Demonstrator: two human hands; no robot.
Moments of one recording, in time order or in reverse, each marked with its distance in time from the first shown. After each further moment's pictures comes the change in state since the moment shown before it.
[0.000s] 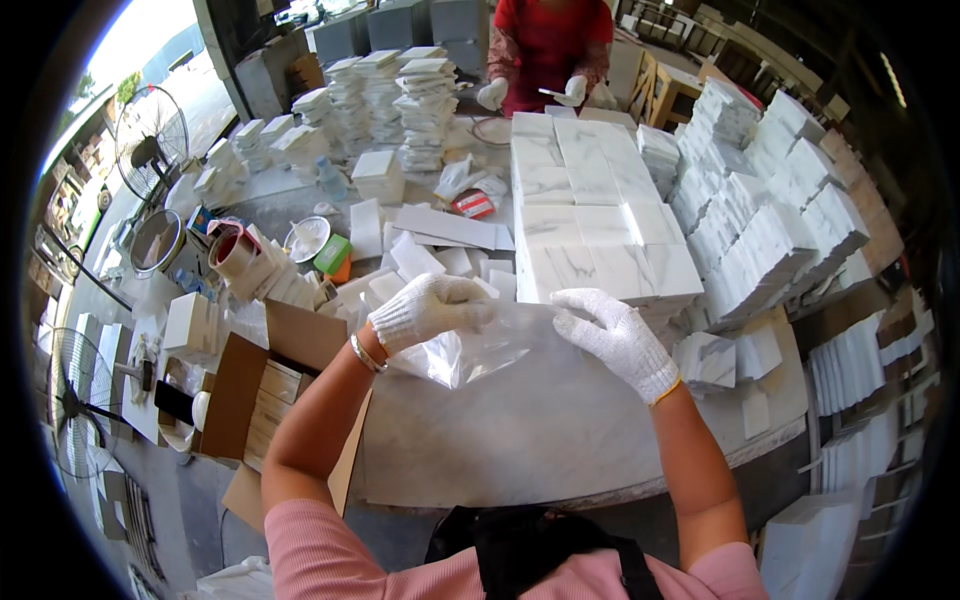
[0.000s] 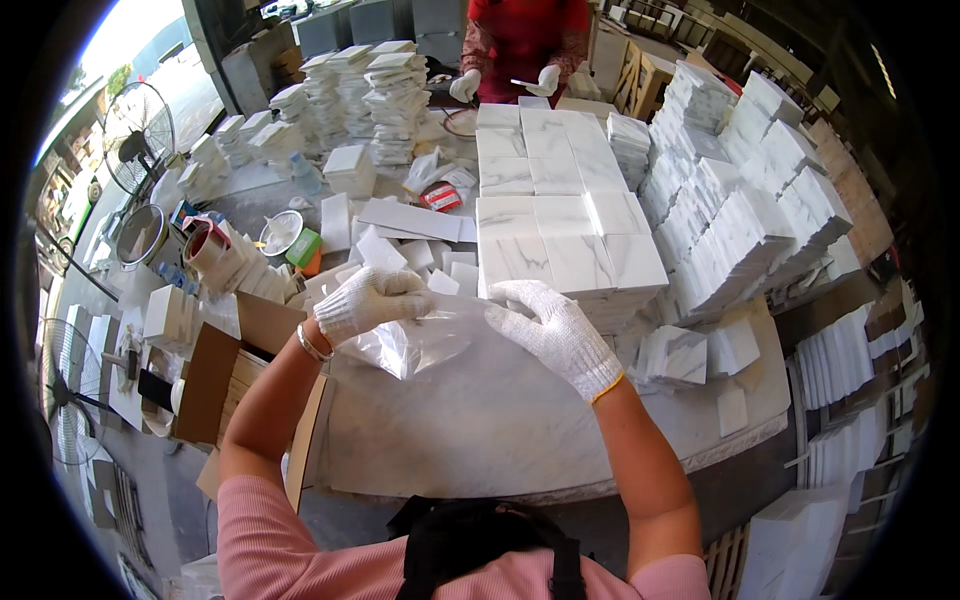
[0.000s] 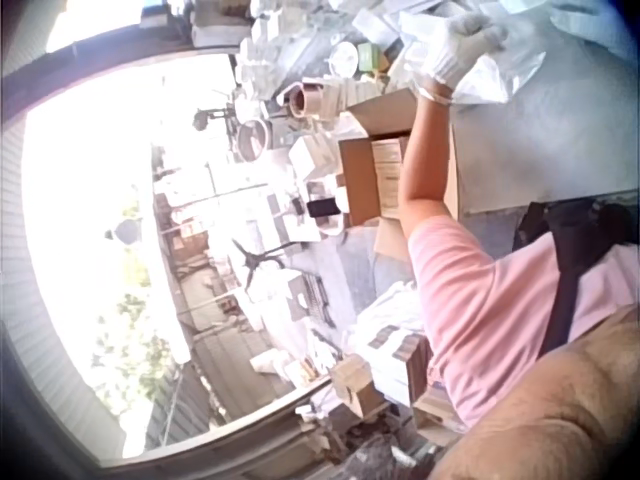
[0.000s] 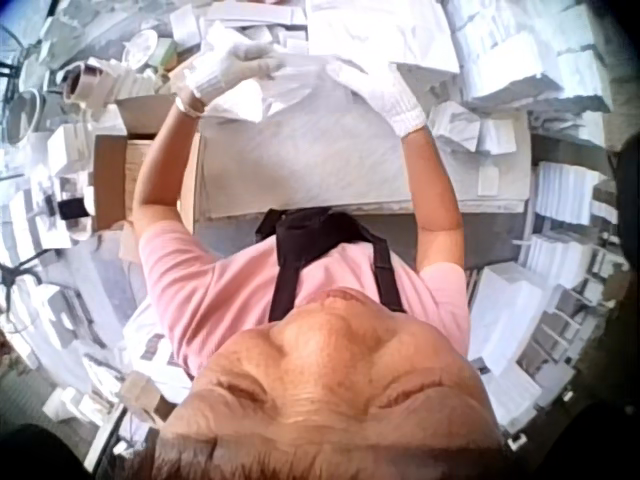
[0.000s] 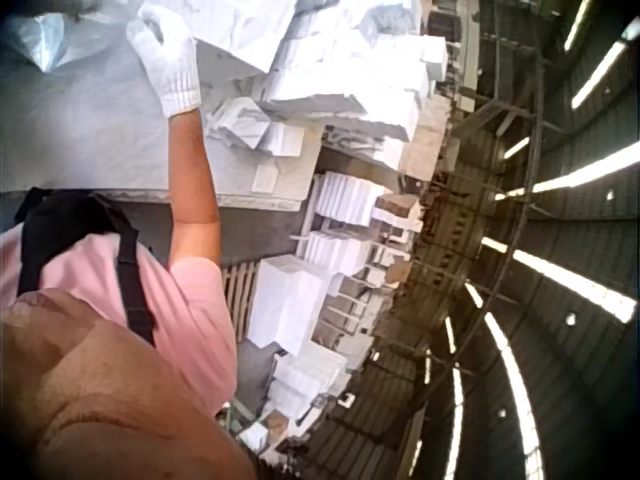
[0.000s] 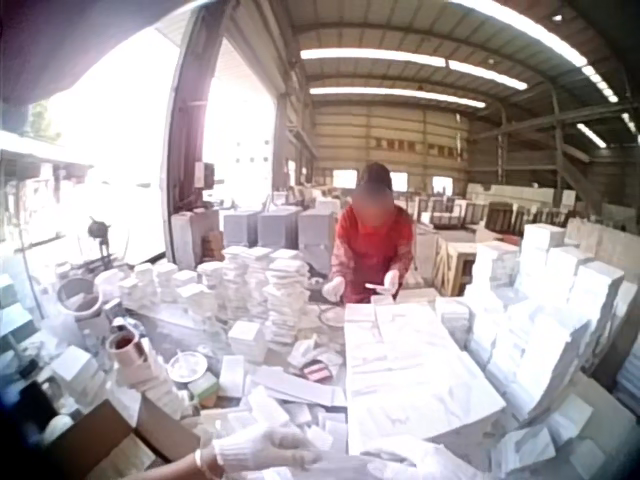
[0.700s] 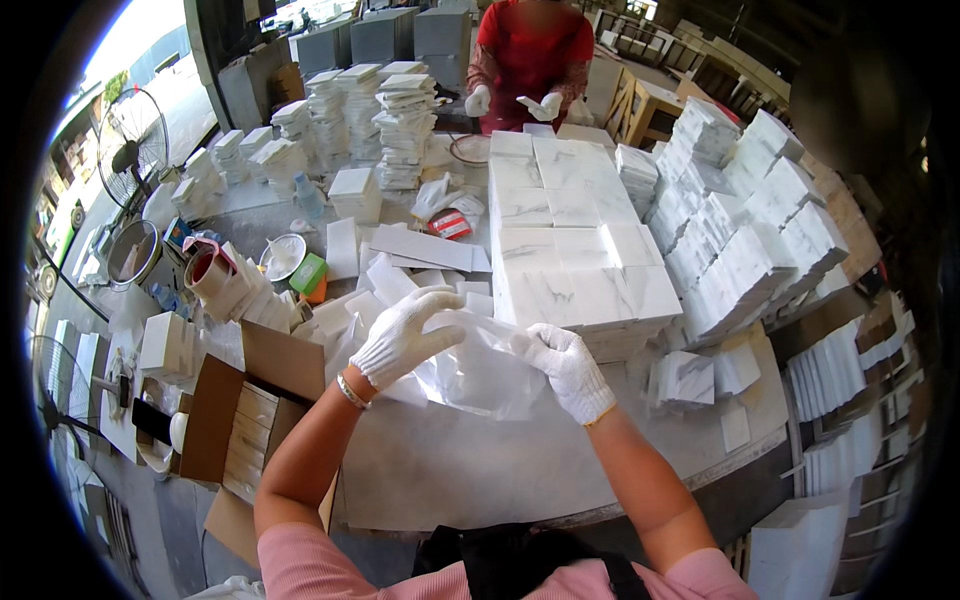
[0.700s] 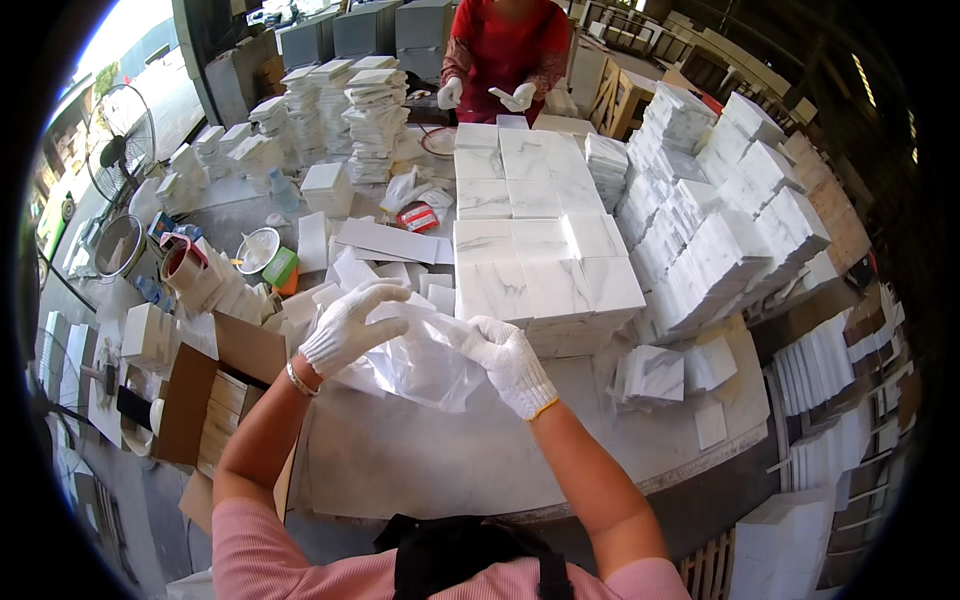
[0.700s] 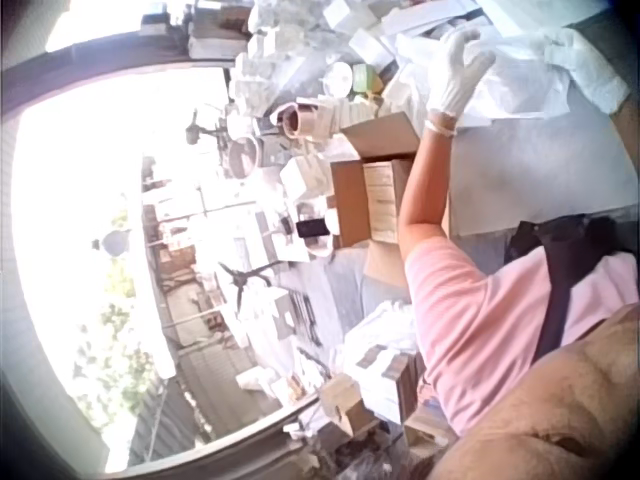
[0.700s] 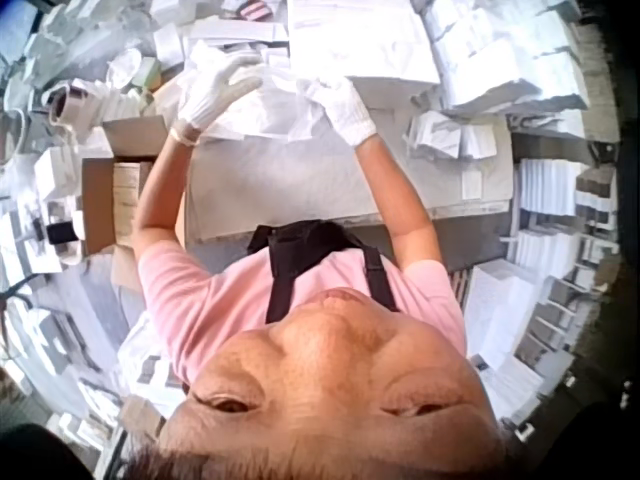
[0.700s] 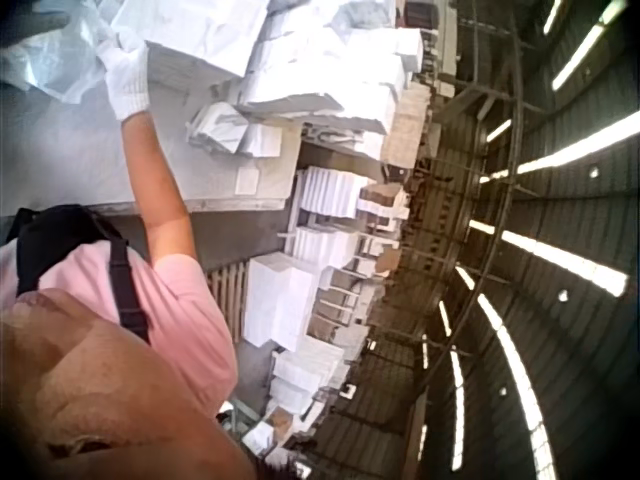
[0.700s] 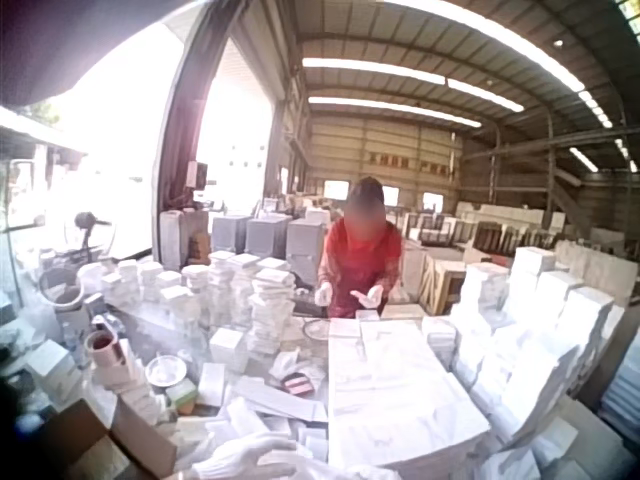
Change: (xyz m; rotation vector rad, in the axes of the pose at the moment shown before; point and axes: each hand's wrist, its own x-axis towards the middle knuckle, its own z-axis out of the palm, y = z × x) left_hand 0.003 -0.020 0.010 0.390 0.377 0.239; right_hand 0.016 0.028 0.042 0.475 0.008 0.194
